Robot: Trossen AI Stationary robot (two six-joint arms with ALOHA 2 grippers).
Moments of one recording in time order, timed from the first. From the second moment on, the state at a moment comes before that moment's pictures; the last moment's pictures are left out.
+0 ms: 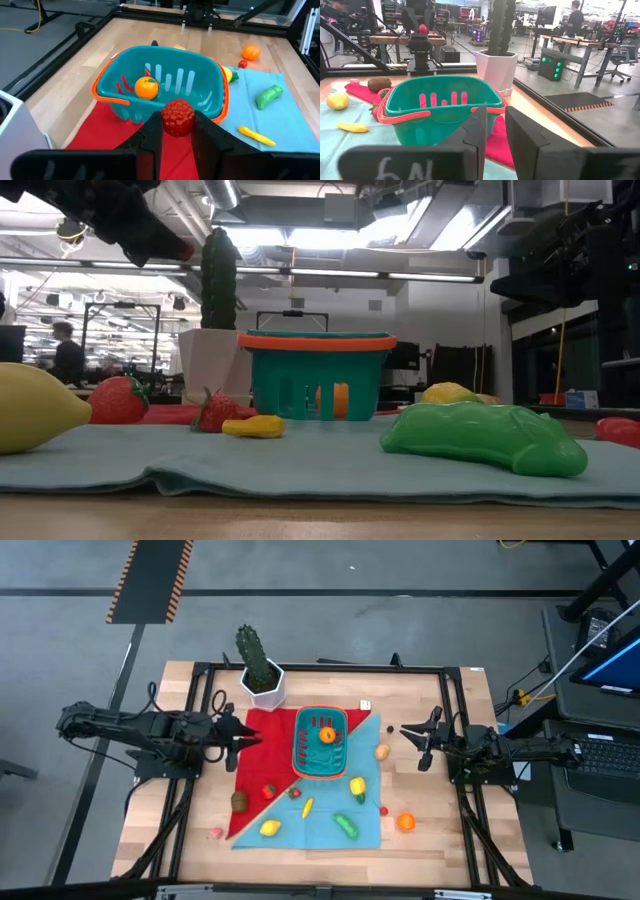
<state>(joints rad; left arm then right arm) -0.09 0.59 0.50 -0.34 -0.27 -0.17 0.02 0.08 0.01 0.07 0.34 -0.06</state>
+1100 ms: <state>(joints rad) 0.06 0.95 0.50 0.01 -0.09 -0.06 0.02 0.08 0.01 0.07 0.34 -0.06</state>
